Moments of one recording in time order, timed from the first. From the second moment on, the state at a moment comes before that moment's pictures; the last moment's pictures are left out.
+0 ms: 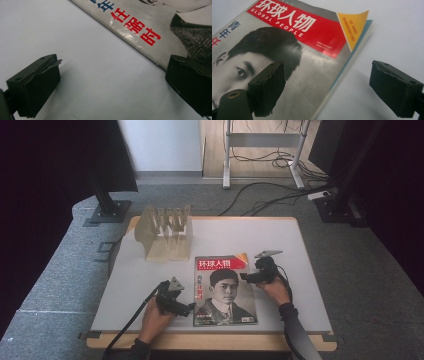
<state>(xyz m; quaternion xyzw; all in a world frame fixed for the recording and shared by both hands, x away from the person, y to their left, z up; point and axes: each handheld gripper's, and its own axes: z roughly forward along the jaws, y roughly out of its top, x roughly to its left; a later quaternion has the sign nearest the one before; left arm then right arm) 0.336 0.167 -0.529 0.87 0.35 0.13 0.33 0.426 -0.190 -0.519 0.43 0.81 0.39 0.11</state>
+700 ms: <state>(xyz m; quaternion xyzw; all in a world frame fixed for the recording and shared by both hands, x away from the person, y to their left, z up) 0.328 0.160 -0.528 0.86 0.36 0.13 0.33 0.439 -0.180 -0.527 0.47 0.77 0.42 0.07</state>
